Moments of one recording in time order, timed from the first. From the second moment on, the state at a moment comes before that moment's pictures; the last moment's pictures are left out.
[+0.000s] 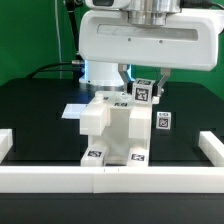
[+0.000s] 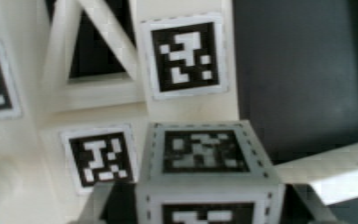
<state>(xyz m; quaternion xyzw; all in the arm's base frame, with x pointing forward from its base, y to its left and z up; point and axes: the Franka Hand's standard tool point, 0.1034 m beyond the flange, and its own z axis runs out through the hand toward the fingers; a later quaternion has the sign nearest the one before) 0.581 0.021 0.118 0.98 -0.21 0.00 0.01</state>
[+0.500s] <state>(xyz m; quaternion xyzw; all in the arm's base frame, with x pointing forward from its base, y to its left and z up) 0.581 0.023 0.117 0.93 -0.37 0.00 0.01</state>
